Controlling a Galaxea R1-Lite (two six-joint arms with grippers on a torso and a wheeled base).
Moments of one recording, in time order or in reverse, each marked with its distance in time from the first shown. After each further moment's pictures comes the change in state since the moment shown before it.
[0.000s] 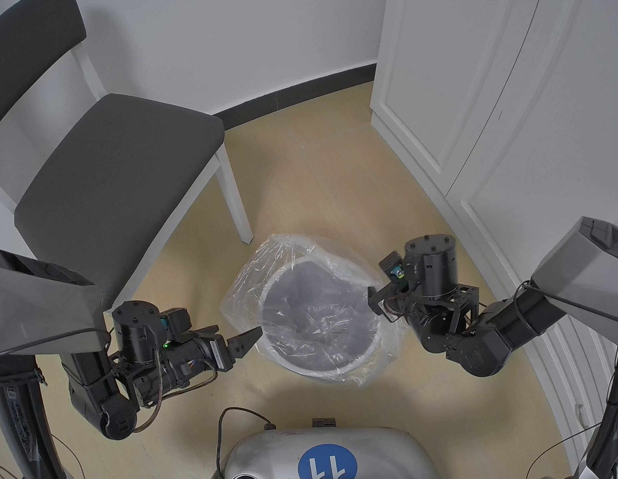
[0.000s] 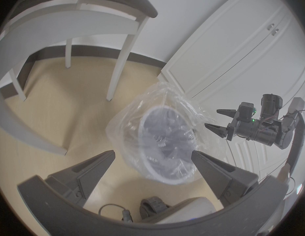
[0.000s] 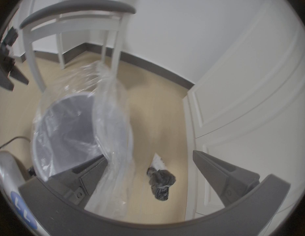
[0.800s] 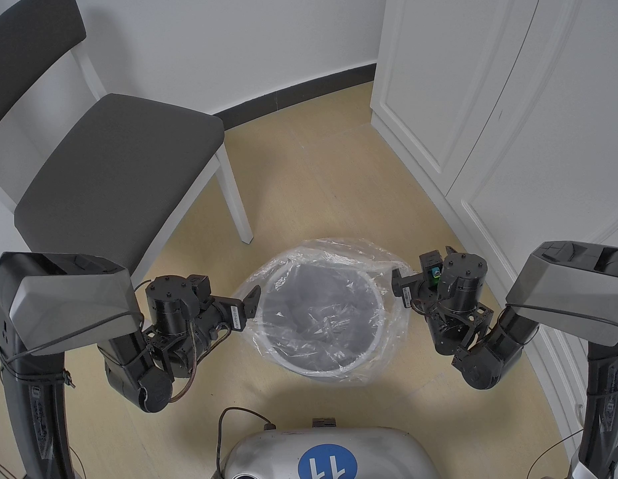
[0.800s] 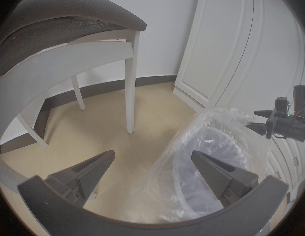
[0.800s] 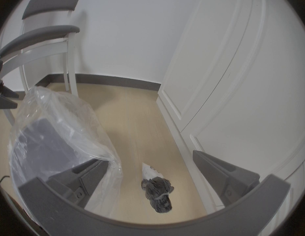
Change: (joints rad) left arm -0.017 0.119 -0.306 0.057 0.329 0.291; right arm -0.124 0.149 0.135 -0.542 0.009 0.171
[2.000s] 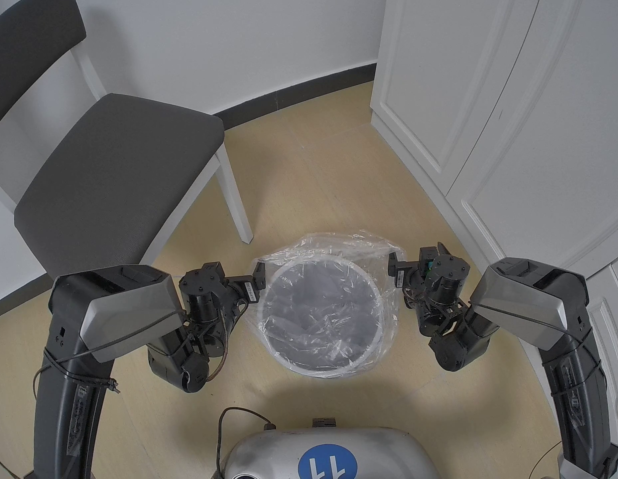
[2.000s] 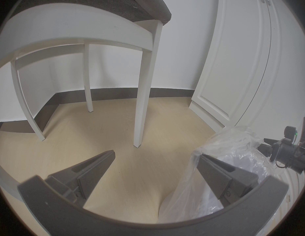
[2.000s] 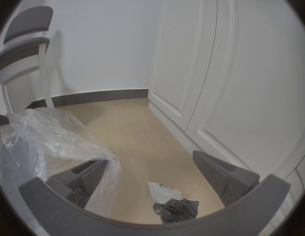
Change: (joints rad) left arm 0.010 0.251 -0.364 -0.042 0.153 -0.084; right arm -0.117 0.315 -0.361 -0.111 0.089 0.165
